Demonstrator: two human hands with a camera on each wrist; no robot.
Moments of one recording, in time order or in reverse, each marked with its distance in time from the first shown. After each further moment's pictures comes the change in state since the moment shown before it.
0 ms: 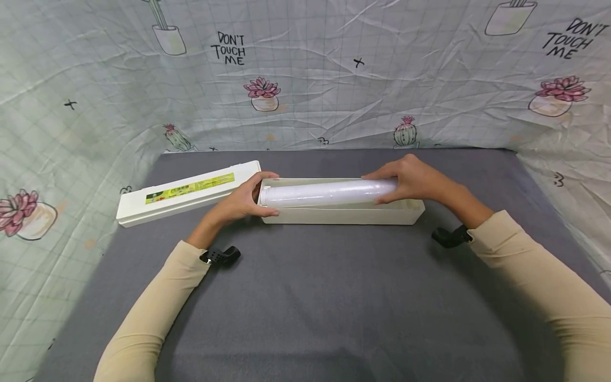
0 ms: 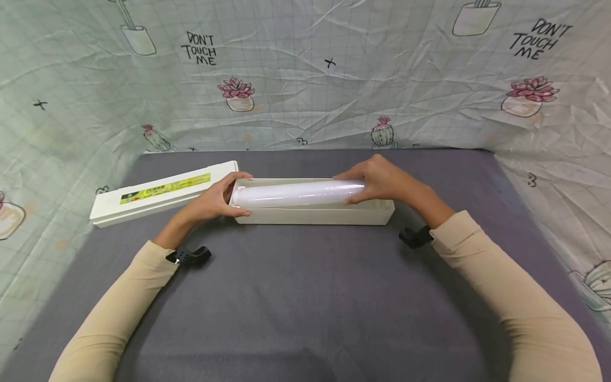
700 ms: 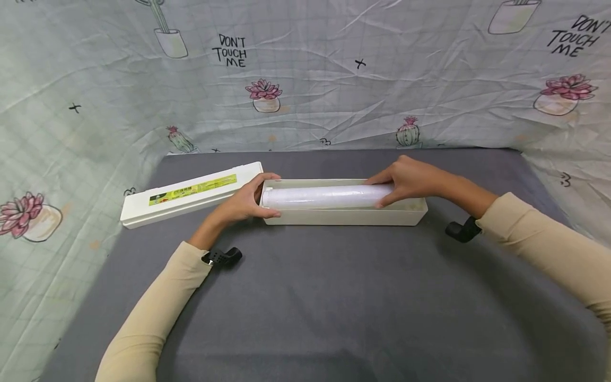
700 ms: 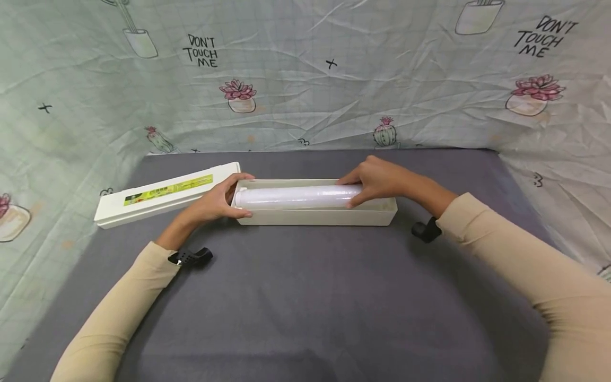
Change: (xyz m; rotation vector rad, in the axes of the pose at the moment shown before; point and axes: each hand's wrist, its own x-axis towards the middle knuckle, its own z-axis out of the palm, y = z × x) left_hand 0.002 0.001 -0.001 0.022 -0.001 -0.017; right_hand 0.009 0.002 -0.009 0.054 -0.281 0.074
